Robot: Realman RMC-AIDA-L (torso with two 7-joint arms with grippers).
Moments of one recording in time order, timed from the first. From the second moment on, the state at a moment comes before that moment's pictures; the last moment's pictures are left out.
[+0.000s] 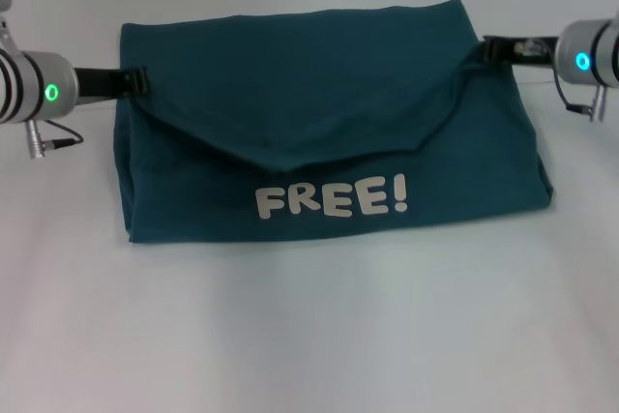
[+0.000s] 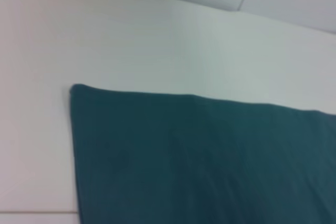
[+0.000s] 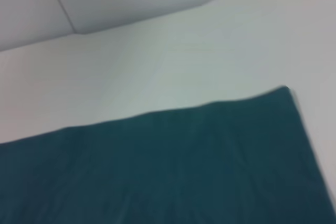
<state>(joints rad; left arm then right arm) -0.94 -2.02 0.81 0.54 2.43 0.66 -2.50 0.89 1.97 -0.88 -0.49 -2.29 -0.55 2.43</state>
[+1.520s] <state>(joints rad) -0.66 -2.10 0.84 0.89 2.32 0.88 -2.70 0.75 1.94 -0.74 -0.69 -2.30 -1.01 2.46</state>
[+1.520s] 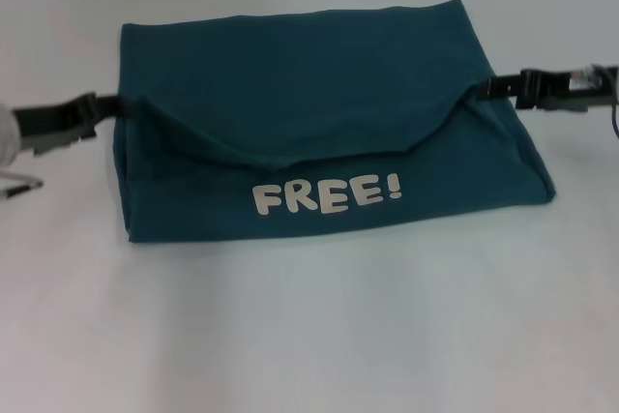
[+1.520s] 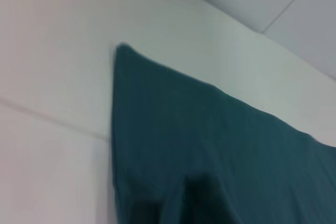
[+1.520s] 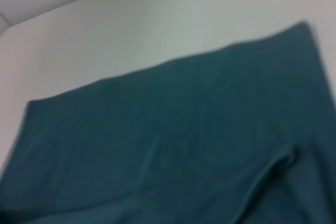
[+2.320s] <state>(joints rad) -0.54 -2.06 0.68 0.65 2.04 1.09 -2.38 0.47 1.95 -0.67 -0.63 -1.88 -1.33 2.18</state>
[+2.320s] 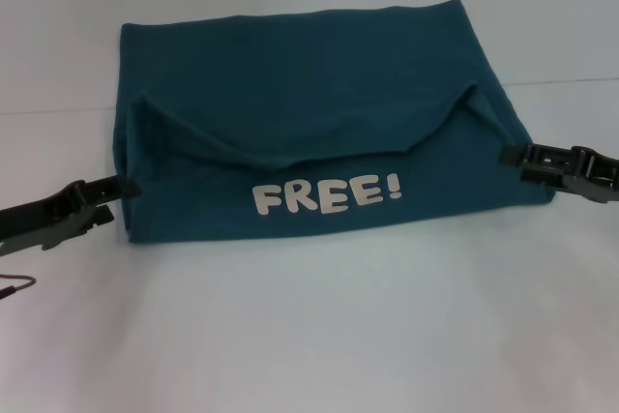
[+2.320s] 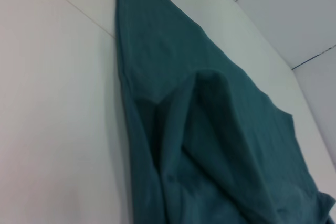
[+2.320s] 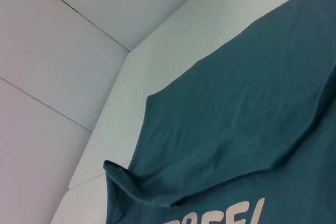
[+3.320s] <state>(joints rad) -0.66 -2.07 0.79 0.49 2.08 0.90 -2.37 0.46 1.95 -0.63 -0.62 -1.88 -1.32 2.18</state>
